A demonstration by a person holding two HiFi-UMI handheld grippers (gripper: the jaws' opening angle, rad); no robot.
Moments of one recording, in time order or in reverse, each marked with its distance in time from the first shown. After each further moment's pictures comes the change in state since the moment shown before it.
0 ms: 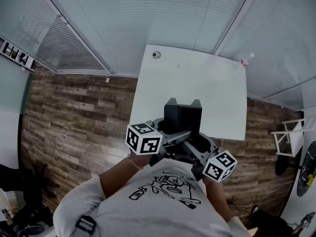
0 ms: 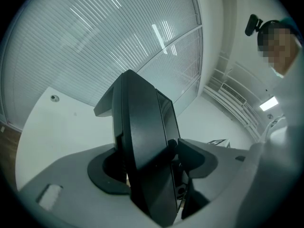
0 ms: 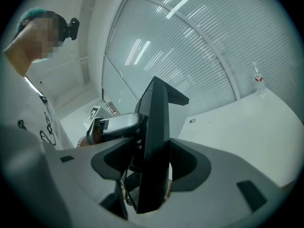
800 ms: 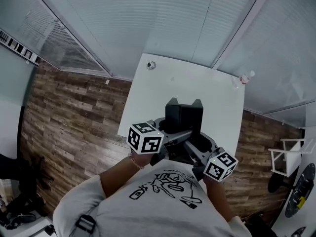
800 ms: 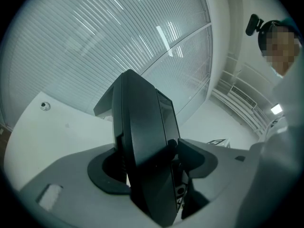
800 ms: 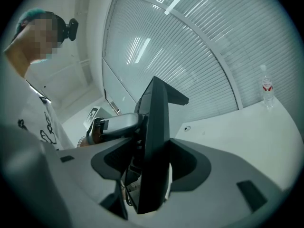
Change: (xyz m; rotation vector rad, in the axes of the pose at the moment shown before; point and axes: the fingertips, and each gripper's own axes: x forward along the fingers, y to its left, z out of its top) left arm 0.110 0.033 0.076 -0.023 -0.047 0.066; right arm 0.002 -0.111 0.086 -0.002 0.047 0.071
